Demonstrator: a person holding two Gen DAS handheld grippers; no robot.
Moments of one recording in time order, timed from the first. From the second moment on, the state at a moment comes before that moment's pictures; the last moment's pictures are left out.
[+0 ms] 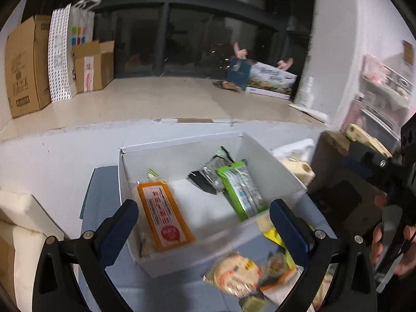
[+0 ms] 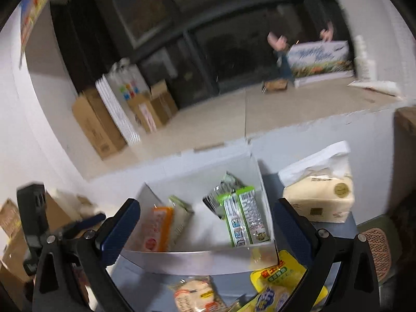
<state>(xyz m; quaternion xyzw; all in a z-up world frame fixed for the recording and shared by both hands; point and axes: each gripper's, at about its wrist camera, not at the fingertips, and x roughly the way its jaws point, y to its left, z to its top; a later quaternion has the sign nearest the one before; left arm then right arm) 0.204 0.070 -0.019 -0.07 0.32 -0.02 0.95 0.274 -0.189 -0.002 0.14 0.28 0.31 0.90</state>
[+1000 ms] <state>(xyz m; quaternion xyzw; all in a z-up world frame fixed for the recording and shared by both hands) 0.100 0.031 -0.157 -0.07 0.44 -0.09 0.89 0.079 -0.247 -0.059 0.02 0.28 0.33 0.90</state>
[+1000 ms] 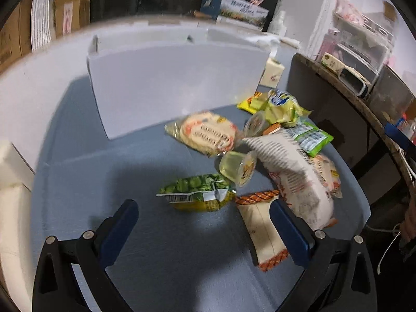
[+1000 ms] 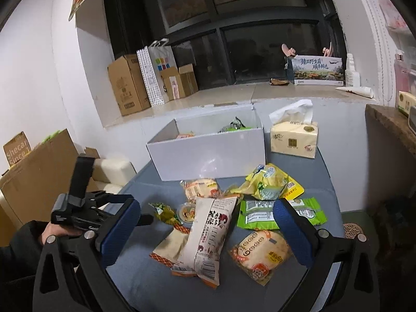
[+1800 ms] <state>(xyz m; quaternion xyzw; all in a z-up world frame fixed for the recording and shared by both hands) 0.078 0.038 -0.130 -0.07 0.38 -0.08 0.92 0.098 -0.209 -0.105 -0.03 0.37 0.32 0.87</state>
